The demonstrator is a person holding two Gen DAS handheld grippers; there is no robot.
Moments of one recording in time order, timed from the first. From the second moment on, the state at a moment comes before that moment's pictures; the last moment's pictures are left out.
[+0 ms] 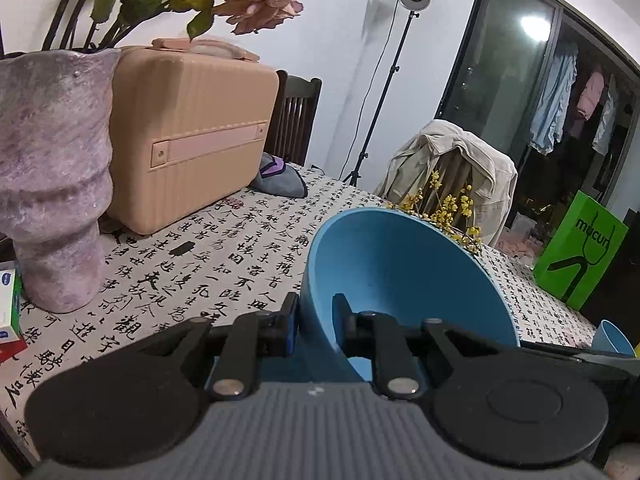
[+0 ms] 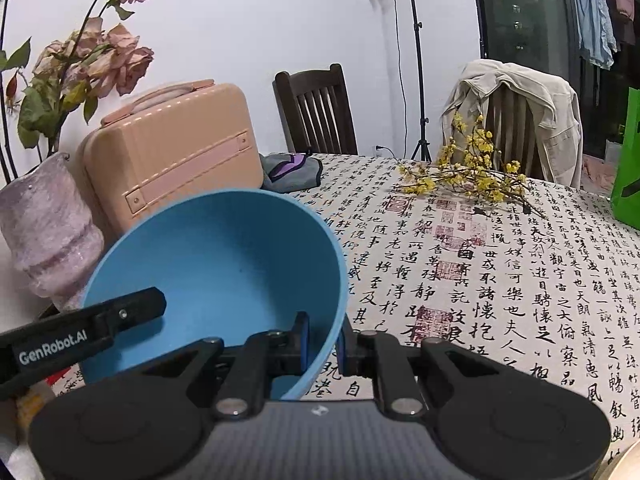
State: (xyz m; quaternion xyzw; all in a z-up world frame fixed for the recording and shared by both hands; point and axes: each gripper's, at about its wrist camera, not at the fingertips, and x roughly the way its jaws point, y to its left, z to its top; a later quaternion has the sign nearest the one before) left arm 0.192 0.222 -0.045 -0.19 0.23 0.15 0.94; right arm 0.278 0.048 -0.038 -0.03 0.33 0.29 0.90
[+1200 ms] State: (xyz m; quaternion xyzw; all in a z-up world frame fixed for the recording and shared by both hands) left arm 0.167 0.234 -0.073 -0.19 0.25 0.18 0.93; right arm 0.256 0.078 -0.060 -0.10 0.32 0.30 0.89
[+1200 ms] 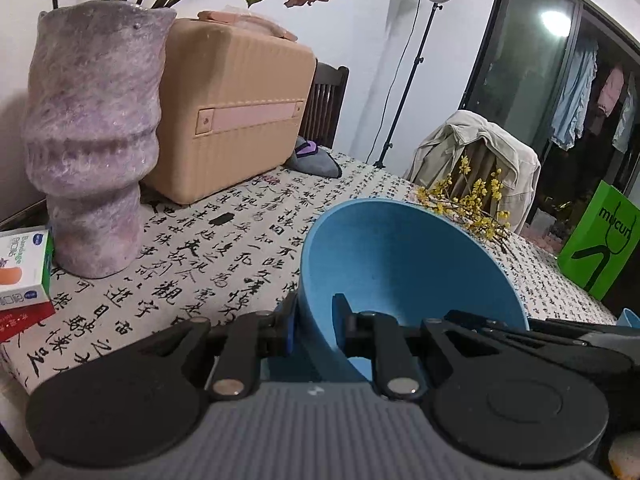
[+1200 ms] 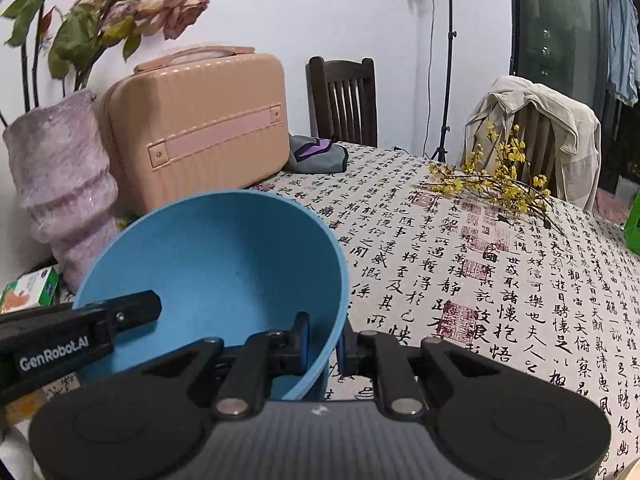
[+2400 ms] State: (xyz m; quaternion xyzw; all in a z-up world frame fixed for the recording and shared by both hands) left arm 0.170 0.233 -0.080 -0.17 0.25 0.20 0.93; right arm 0.254 0.084 -0.075 -0.12 0.30 0.31 0.89
